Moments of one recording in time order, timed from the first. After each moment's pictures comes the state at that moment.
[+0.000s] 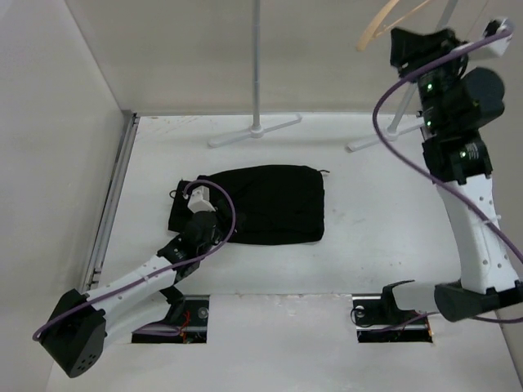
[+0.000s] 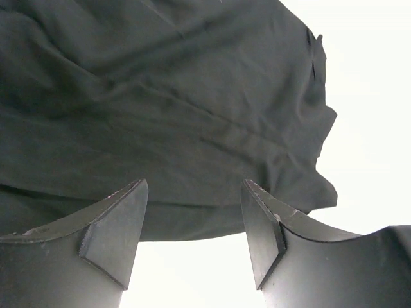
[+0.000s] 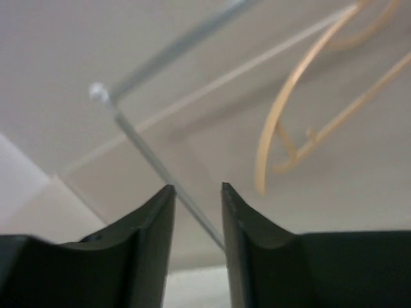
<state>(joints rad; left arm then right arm) -0.66 0.87 0.30 0.13 -0.28 -0.90 0.28 1.25 1.68 -0.06 0.16 0.54</state>
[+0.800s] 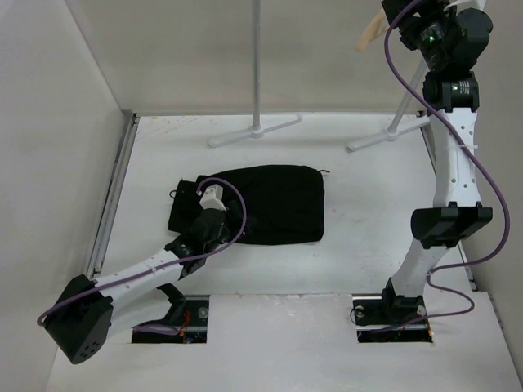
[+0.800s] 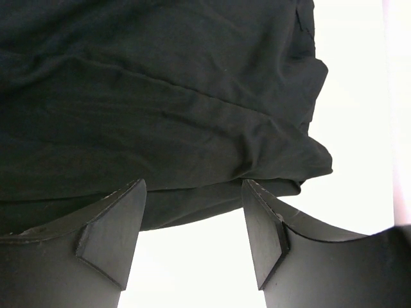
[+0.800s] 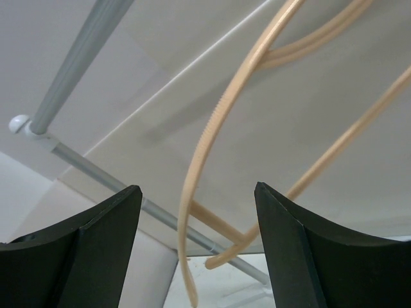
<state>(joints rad) -0.73 0.98 0.34 0.17 -0.20 -0.86 -0.02 1.85 2.34 -0.25 -0.21 0.78</state>
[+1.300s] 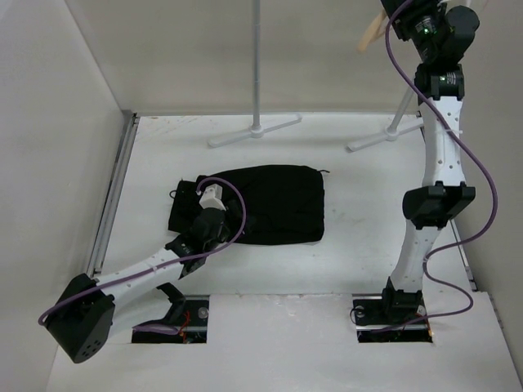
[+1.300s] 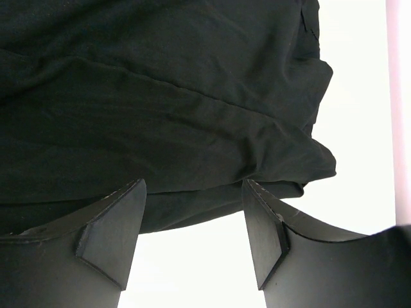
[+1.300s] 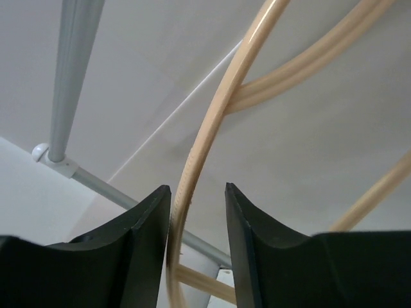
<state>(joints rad) -0.71 1.00 0.35 0.17 -0.19 -0.86 -0.04 2.08 2.55 -0.14 -0.29 0.97</state>
